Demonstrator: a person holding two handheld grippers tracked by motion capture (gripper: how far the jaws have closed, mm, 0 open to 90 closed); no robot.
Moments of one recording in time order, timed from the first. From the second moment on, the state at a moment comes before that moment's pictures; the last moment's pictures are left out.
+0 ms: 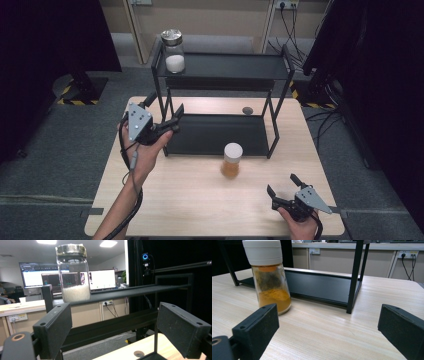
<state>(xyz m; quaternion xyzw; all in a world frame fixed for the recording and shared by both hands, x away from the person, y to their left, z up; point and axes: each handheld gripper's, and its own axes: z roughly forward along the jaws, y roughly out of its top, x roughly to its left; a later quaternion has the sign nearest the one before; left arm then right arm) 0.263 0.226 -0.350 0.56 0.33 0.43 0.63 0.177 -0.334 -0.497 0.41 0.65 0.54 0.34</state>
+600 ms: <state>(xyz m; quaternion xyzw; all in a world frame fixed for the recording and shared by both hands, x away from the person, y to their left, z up) 0.237 0.222 -0.399 0.58 0.33 0.41 0.62 0.177 -0.334 -0.497 0.41 0.65 0.54 0.34</state>
